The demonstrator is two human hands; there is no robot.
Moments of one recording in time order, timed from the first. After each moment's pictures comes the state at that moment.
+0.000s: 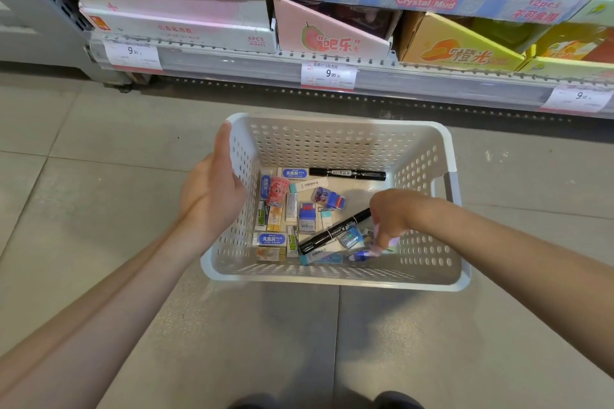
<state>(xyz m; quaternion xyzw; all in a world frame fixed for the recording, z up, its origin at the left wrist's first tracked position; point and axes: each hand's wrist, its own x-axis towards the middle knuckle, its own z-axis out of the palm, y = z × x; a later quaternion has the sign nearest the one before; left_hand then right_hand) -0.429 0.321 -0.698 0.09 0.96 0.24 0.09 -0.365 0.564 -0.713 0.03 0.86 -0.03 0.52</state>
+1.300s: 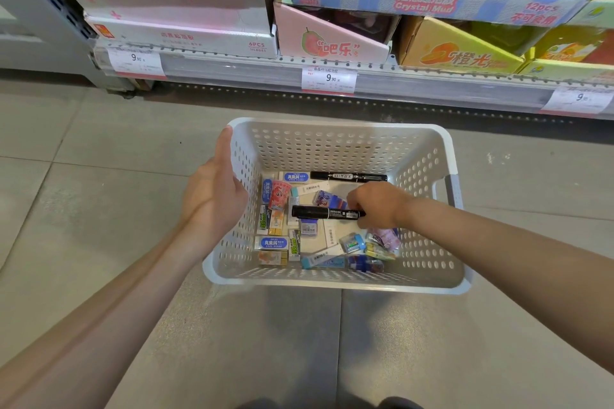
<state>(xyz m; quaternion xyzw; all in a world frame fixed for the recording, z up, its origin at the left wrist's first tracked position) -0.432 0.318 -0.704 0.12 0.96 0.26 0.08 -0.376 0.566 -0.746 -0.07 0.93 -0.07 0.35</state>
